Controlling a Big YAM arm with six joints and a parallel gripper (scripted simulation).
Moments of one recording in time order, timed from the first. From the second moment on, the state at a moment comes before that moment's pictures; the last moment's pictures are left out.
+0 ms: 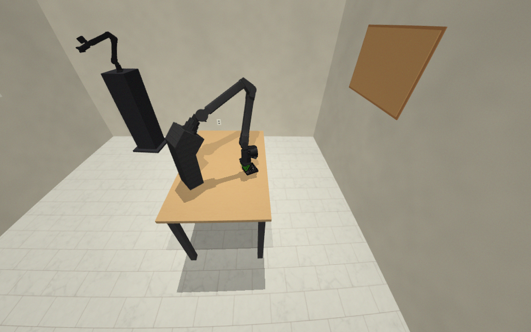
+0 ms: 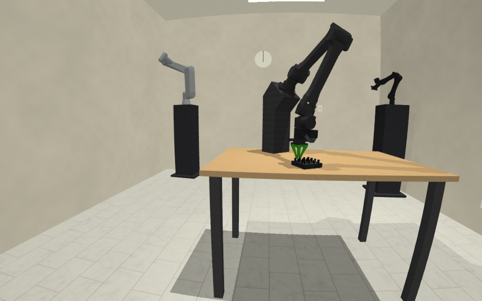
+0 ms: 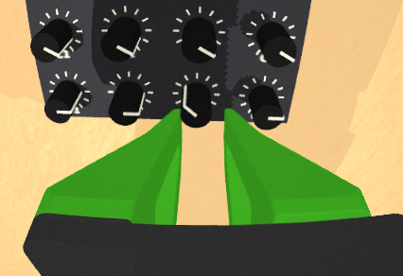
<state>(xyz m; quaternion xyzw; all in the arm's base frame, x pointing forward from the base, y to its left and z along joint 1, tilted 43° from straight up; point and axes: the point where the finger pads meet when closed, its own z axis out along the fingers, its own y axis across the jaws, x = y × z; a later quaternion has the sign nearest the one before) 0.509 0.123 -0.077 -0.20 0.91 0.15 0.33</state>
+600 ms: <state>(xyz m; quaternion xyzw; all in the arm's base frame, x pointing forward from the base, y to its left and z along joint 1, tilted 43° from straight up) 0.509 0.123 -0.077 -0.20 0.91 0.15 0.33</state>
